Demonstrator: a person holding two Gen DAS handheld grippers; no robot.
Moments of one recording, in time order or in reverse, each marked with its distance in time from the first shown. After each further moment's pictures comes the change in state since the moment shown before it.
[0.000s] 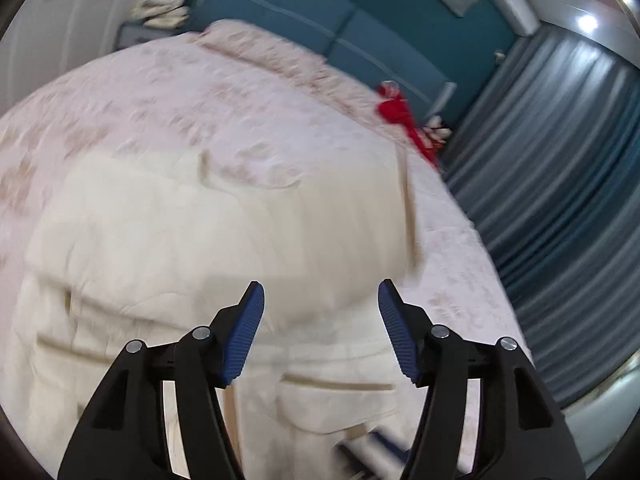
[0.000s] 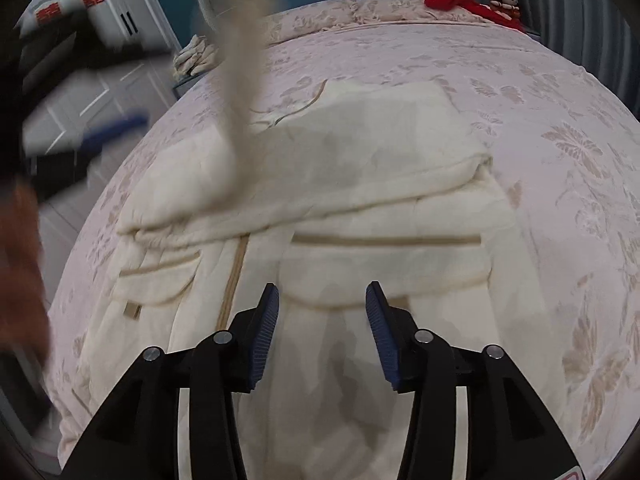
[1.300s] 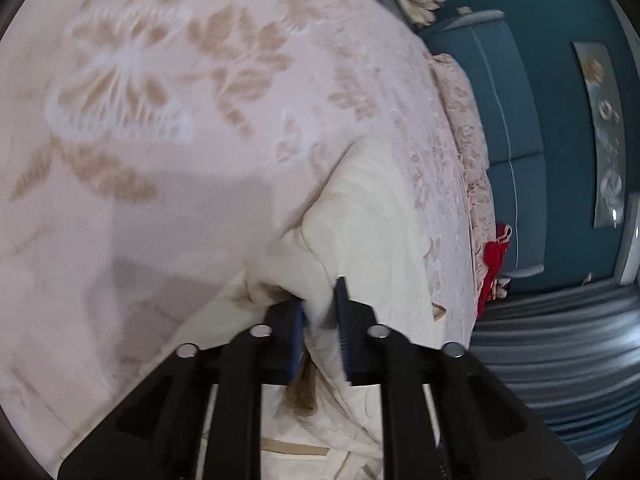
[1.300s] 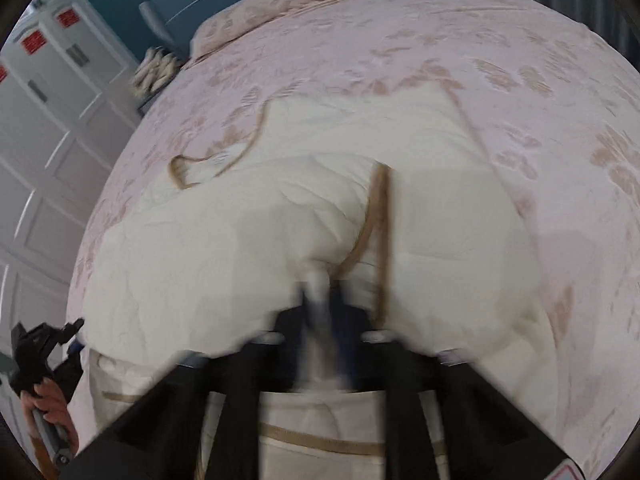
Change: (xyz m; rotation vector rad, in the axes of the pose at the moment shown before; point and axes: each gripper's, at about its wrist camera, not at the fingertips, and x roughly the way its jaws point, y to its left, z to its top) left arm -0.021 0.275 0.018 -0.789 -0.052 0.091; right arm 0.099 -0.045 0.125 0.145 0.076 0.037
